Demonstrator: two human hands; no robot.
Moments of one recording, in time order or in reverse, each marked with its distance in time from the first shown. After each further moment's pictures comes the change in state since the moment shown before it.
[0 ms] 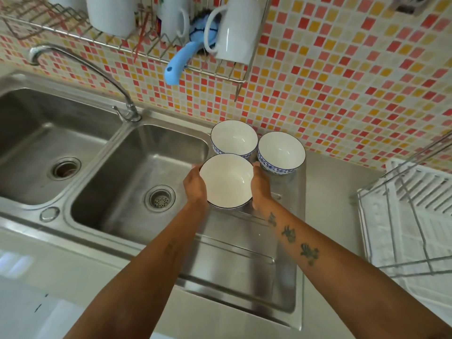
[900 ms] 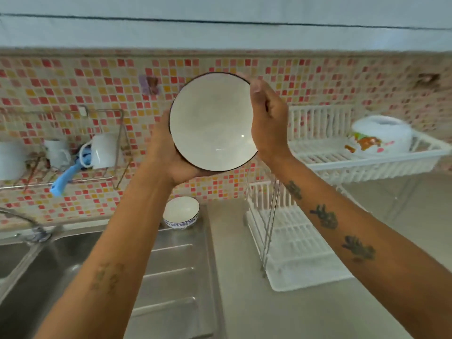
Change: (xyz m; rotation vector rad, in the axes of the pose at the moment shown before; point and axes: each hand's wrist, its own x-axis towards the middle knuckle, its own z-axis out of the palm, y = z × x) left_hand -0.337 0.159 0.139 0.098 -1.379 -0.137; right_hand -0.264 -0.266 -0.245 0.000 0.315 -1.320
